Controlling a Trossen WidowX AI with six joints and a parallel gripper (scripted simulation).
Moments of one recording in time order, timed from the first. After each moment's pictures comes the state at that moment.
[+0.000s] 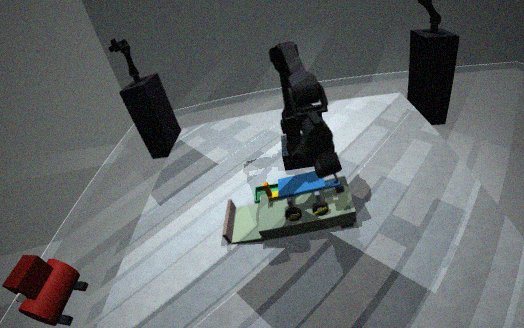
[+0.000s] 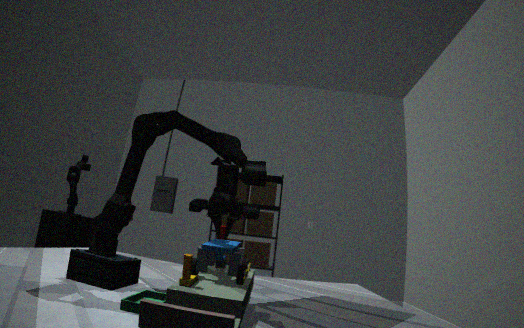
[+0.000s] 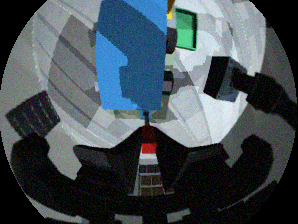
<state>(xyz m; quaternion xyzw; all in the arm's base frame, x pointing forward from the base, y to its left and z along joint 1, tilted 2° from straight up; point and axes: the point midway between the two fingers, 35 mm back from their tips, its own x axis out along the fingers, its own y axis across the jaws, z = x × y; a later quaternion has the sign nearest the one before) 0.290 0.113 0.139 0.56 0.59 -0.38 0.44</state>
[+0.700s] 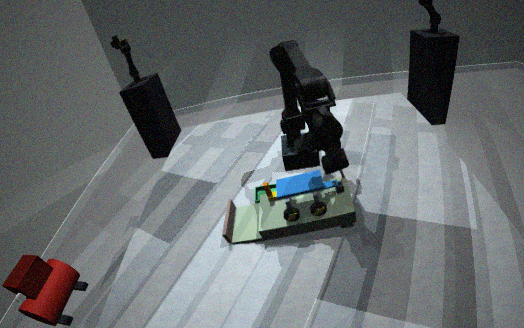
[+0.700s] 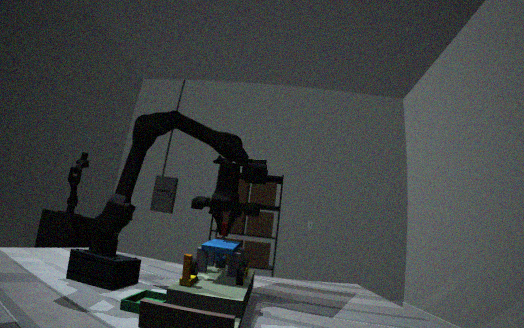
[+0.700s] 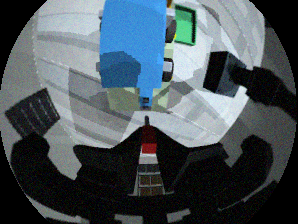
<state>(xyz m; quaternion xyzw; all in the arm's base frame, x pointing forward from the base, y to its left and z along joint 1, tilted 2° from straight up) 0.288 0.131 0.149 0.56 0.59 -0.38 0.44</state>
